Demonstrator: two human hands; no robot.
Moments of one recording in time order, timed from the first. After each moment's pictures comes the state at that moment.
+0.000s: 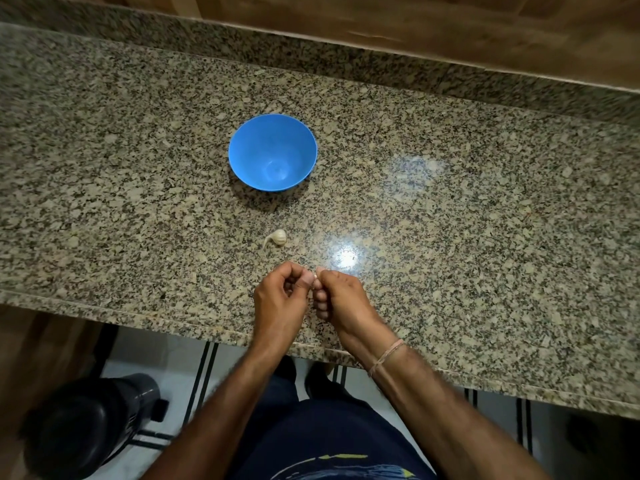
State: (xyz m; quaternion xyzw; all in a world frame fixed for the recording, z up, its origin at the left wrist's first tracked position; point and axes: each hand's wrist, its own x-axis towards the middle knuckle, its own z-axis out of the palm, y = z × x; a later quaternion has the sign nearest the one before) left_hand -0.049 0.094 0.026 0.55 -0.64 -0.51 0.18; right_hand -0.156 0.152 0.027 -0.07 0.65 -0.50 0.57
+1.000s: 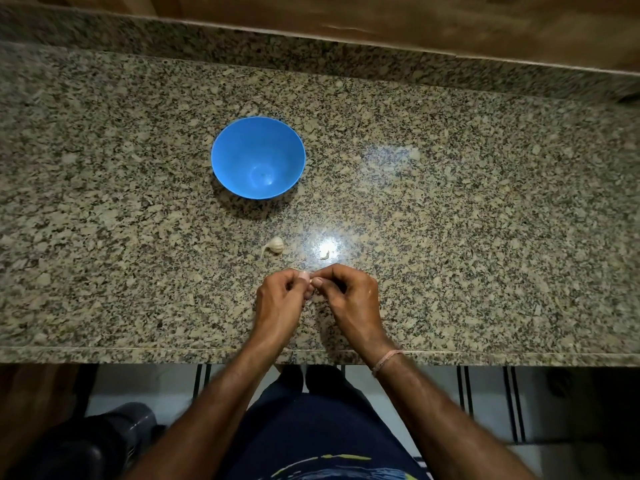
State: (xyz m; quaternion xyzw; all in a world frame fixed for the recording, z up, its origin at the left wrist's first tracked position) left_hand -0.040 0.055 0.007 0.51 -0.62 -0.59 0.06; right_hand -0.144 0.148 0.009 -0.27 0.78 -0.49 0.30
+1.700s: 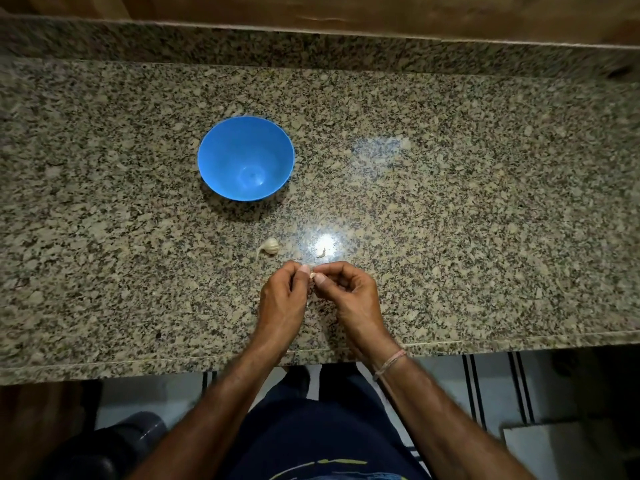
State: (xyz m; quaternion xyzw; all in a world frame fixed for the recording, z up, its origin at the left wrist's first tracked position) left_hand -0.045 0.057 0.015 0.44 -0.67 -0.59 0.10; right_hand -0.137 0.153 0.009 -0.08 0.65 -0.64 0.41
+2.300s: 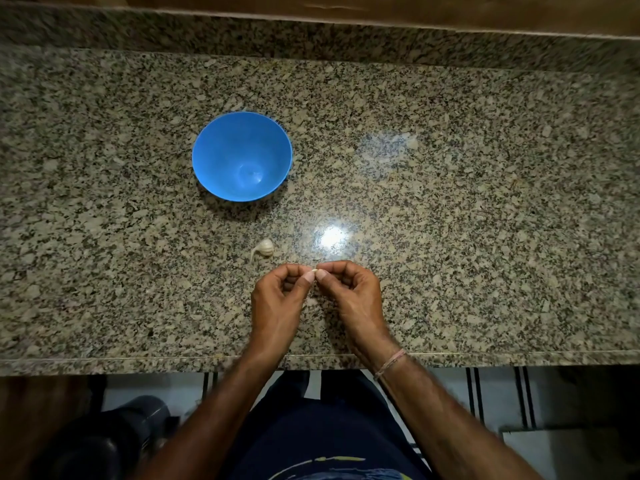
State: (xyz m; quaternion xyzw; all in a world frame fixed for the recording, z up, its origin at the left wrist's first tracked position) left_hand -0.054 0.064 0.012 0.49 -0.60 -0.62 0.15; right_hand -0.158 0.151 0.015 -0.04 0.66 -0.62 0.42
